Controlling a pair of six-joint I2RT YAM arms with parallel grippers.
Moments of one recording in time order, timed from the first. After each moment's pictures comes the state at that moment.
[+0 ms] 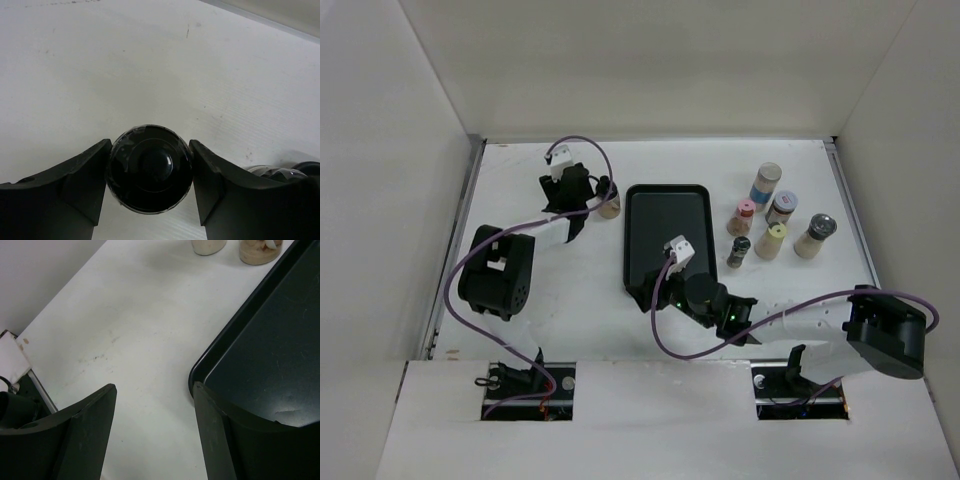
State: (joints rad) left arm -0.30 1.79 1.02 0.33 -0.58 -0.38; right arm 1.16 1.36 0.56 0.61 0.33 0.44
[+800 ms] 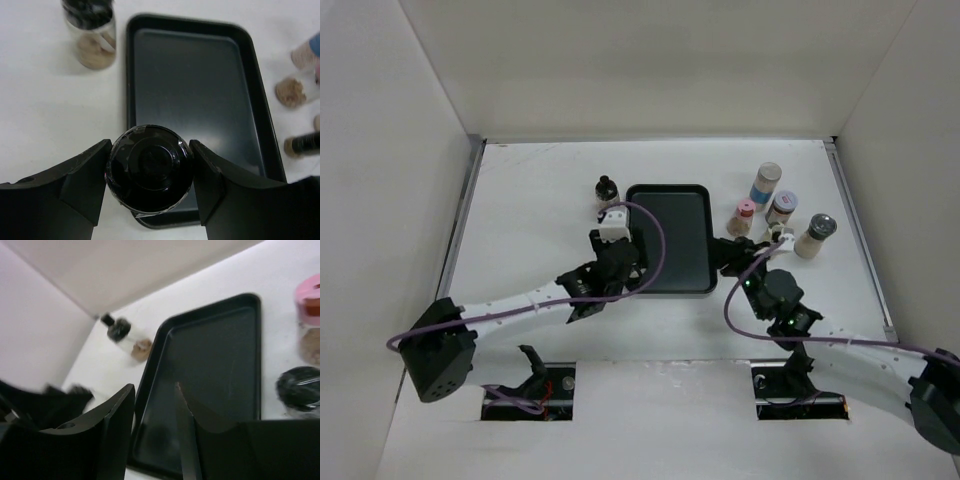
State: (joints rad) left arm -0.92 1.21 0.67 0.12 -0.73 -0.55; right arm 0.82 0.88 0.27 0.65 0.49 0.60
